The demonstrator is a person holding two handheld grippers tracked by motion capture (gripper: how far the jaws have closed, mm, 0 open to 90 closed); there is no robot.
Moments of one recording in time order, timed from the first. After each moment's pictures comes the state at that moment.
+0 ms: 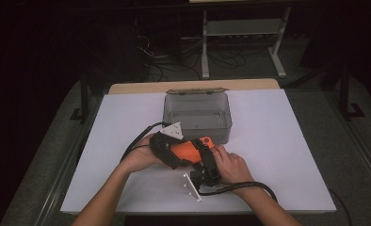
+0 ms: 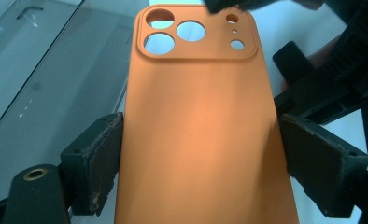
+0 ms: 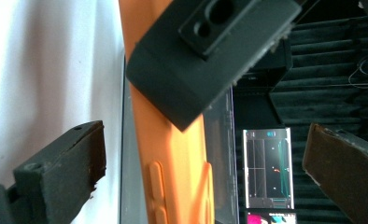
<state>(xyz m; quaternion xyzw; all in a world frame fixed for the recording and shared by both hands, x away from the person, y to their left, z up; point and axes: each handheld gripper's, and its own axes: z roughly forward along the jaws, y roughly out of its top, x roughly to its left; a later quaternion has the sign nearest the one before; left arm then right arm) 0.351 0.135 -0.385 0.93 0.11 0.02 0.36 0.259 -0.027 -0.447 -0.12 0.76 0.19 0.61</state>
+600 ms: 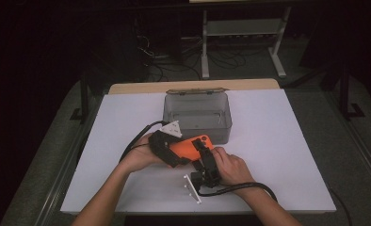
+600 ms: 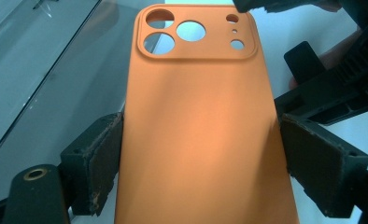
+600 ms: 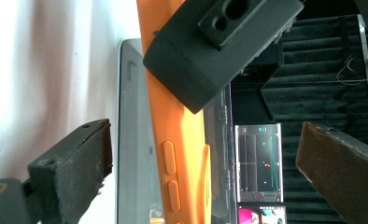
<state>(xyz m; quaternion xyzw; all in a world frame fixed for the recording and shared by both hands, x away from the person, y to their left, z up) 0.353 0.138 -0.383 0.93 0.13 0.02 0.35 0.258 -0.027 -0.453 -0.12 0.75 0.18 0.63</state>
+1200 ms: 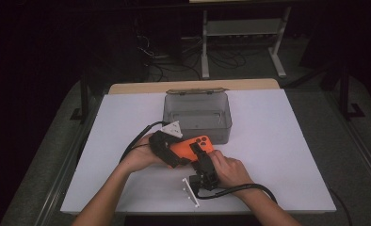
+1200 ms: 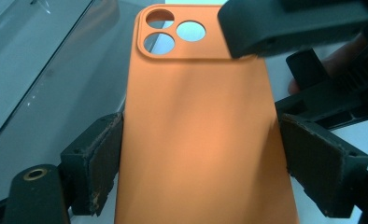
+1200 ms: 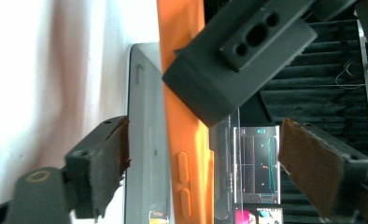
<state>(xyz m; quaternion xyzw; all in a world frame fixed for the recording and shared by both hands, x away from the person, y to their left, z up) 0.354 0.137 -0.385 0.93 0.14 0.02 0.35 0.252 -0.023 -0.460 -0.13 0.75 0.17 0.63</state>
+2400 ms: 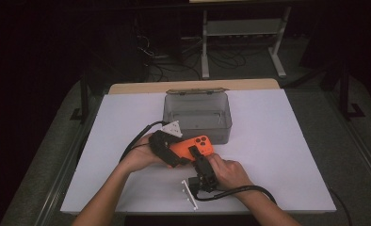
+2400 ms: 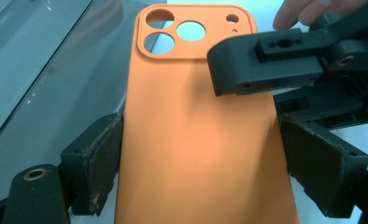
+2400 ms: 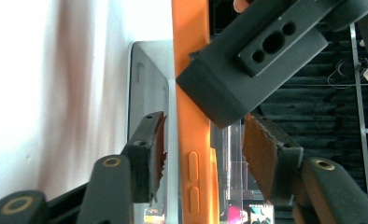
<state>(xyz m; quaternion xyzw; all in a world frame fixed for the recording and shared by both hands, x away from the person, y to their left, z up) 0.355 0.138 -0.386 0.93 0.14 0.02 0.35 0.249 -0.020 -0.466 -0.13 0.74 0.16 0.64</state>
